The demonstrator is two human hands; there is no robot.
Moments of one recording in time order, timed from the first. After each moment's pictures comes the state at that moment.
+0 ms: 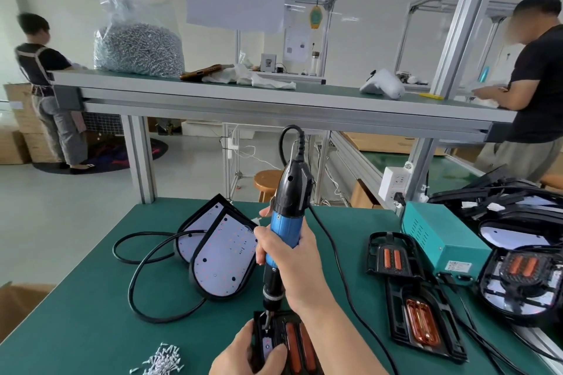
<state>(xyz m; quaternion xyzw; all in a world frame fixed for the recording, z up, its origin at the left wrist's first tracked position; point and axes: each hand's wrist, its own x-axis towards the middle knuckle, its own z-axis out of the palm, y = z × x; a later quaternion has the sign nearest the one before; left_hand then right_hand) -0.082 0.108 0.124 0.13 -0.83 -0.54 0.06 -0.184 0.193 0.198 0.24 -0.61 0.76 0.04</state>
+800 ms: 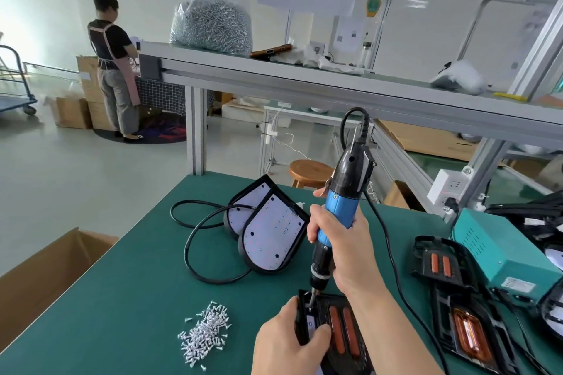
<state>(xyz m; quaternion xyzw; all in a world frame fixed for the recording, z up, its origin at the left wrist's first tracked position) -0.078 0.108 0.118 0.08 -0.84 -0.54 0.09 -0.196 0.187 0.191 0.26 -0.62 0.74 0.06</state>
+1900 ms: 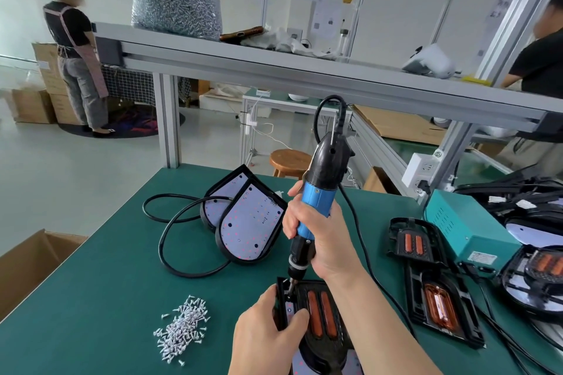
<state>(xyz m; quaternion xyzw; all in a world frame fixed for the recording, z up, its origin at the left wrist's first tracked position) -0.074 0.110 0.125 0.10 -0.82 -0.56 0.09 -0.194 0.191 0.191 0.30 -0.56 0.78 -0.02</state>
